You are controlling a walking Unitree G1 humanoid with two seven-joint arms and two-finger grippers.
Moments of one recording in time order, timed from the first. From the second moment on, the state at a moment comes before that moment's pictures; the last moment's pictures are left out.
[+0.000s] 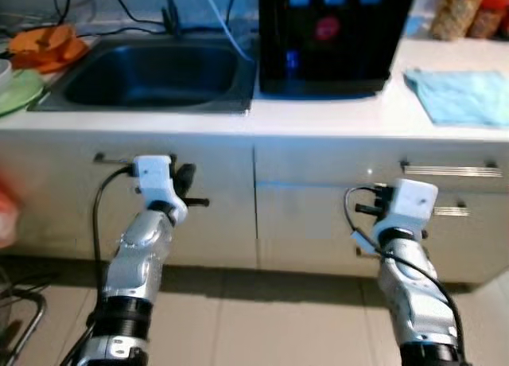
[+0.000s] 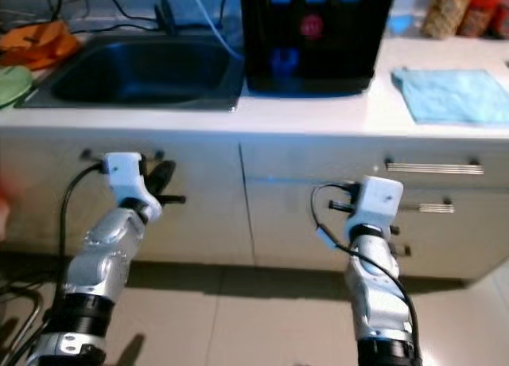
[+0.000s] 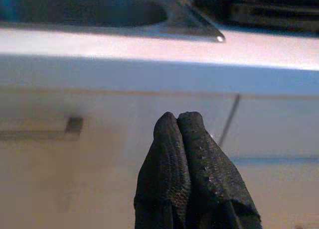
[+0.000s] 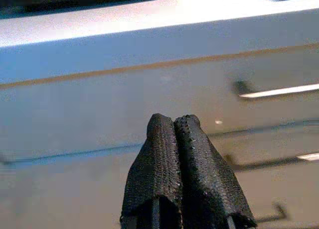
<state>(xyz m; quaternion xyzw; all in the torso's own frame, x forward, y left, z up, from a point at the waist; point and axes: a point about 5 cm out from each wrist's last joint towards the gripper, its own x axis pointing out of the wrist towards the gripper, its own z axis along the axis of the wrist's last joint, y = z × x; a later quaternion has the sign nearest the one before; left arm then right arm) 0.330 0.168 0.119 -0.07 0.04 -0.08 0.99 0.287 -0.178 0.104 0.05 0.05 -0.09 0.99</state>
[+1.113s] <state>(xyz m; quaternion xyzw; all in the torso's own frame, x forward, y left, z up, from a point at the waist) 0.328 0.185 0.117 -0.06 0.05 -0.05 1.00 0.288 -0.155 0.110 0.08 0.04 -0.03 1.00</state>
